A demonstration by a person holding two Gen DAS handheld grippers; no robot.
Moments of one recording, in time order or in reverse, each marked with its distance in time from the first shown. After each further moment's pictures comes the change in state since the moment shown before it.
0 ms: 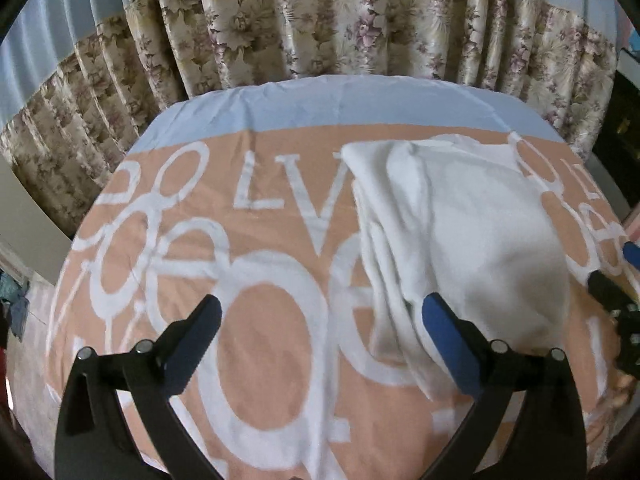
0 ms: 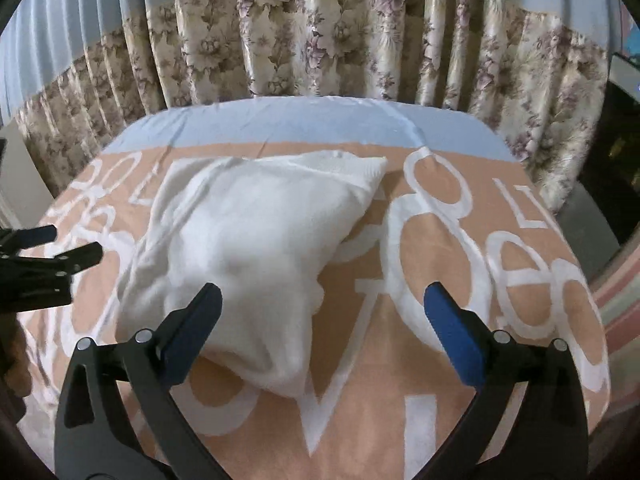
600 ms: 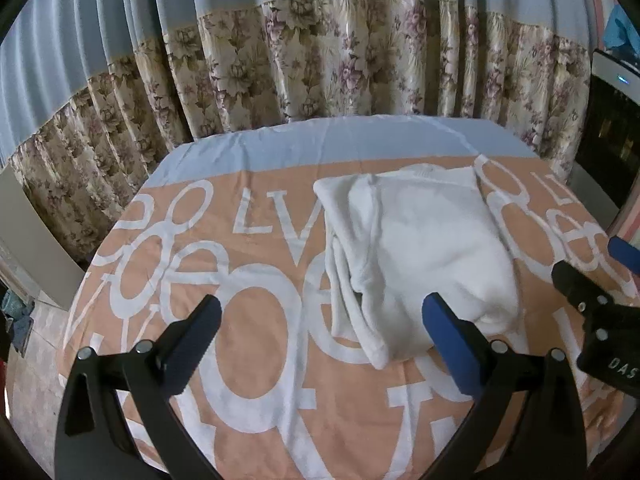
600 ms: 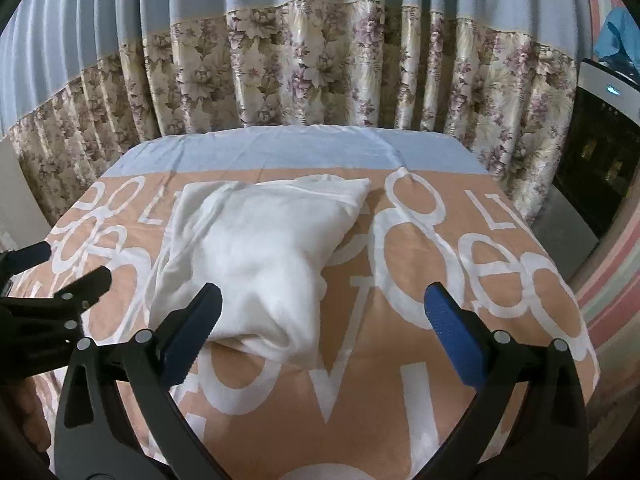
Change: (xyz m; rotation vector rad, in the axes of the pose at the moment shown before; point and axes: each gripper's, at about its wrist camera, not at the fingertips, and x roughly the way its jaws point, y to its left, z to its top) left arm -0.063 -0.036 -0.018 0.033 -0.150 0.022; right arm -0.055 0.015 -0.013 0.055 -0.103 -0.058
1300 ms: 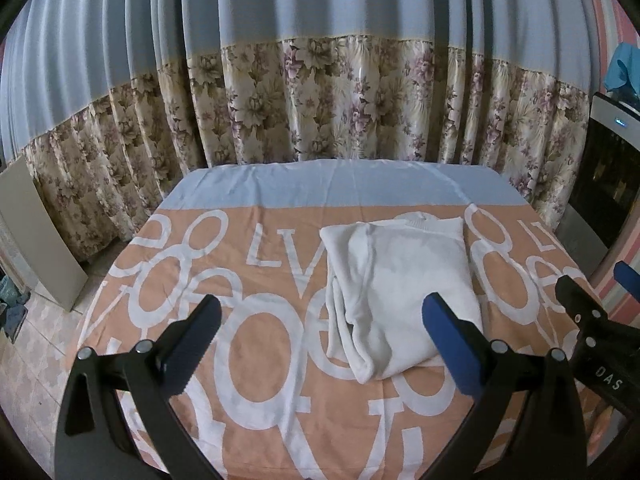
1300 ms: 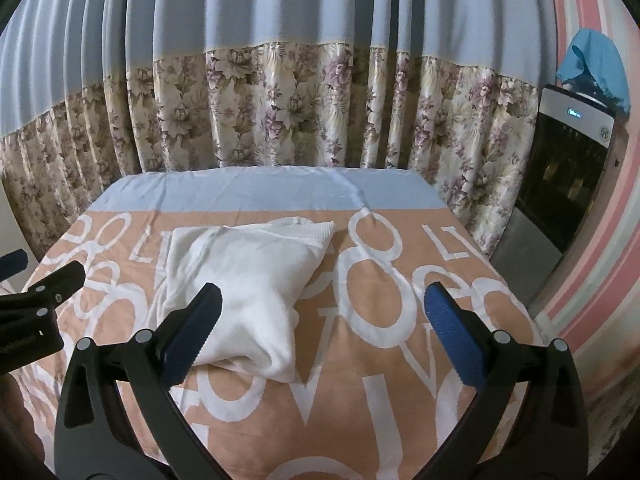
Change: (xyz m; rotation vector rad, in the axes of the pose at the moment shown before) left arm -0.062 0.008 0.026 -0.065 -0.108 0.013; right arm -0.059 -0.001 0.020 0.027 -0.113 -0.107
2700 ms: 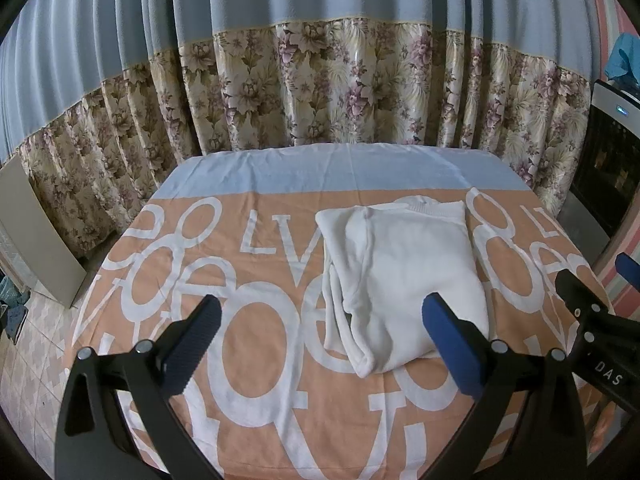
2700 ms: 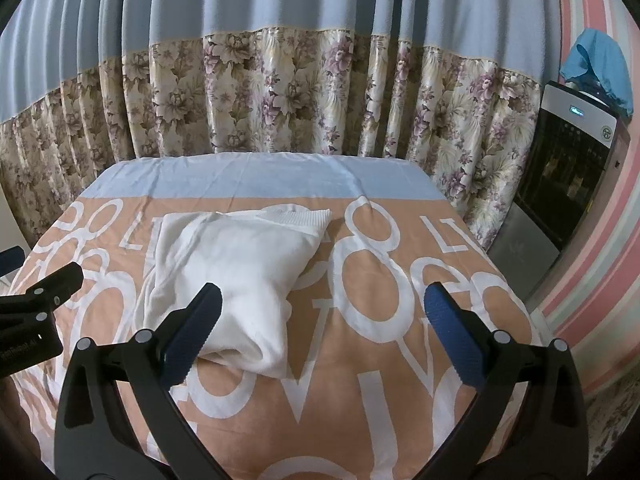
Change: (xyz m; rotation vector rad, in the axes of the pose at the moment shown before) left arm 0.020 0.003 -0.013 0.017 0.043 -0.020; right arm 0.011 0.005 -0.006 -0.007 0.039 -0.019
